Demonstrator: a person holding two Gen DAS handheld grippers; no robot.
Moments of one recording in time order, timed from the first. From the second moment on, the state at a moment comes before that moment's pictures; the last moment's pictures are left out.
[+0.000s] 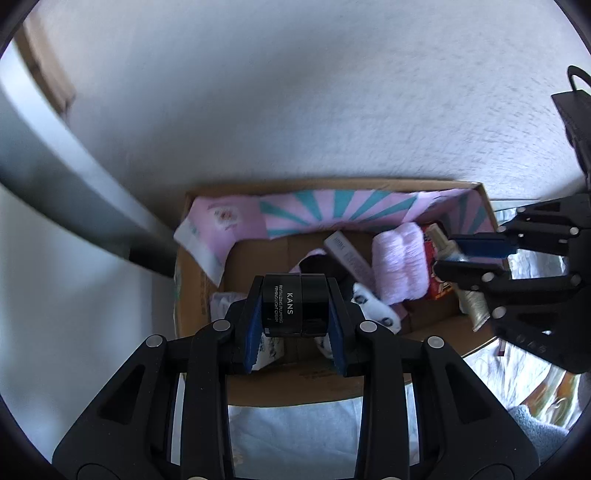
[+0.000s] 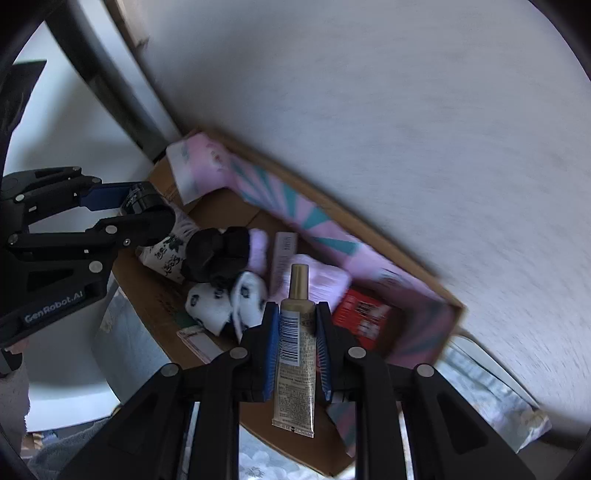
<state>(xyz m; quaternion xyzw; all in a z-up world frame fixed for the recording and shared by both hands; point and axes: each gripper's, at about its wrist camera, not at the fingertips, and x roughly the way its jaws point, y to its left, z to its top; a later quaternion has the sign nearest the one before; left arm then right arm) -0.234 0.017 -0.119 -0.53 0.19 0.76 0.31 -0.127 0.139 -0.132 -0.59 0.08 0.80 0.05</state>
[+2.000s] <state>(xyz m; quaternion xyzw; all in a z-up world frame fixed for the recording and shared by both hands) -0.063 0.129 -0.055 -0.45 0.21 0.76 0.42 0.104 0.223 -0.108 -0.55 0.17 0.80 0.17</state>
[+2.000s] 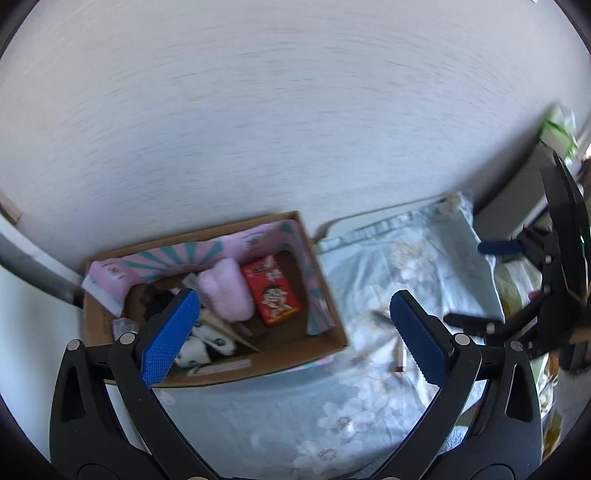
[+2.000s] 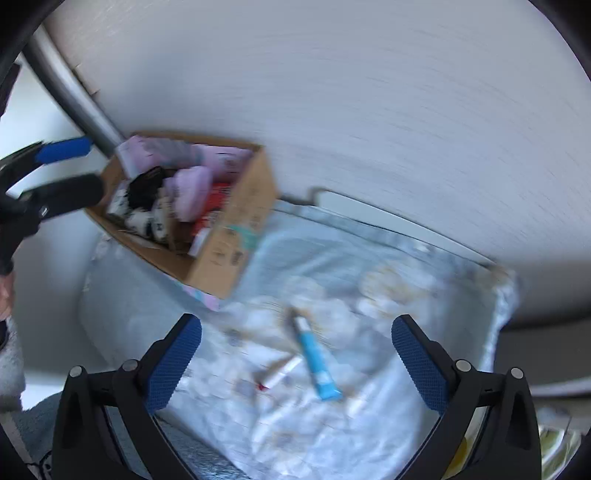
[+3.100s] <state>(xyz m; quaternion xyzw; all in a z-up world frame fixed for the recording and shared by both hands) 0.089 0.191 -0.230 -0.47 0.25 0.74 0.42 0.150 0.223 -0.234 -0.57 0.11 0.81 0.03</state>
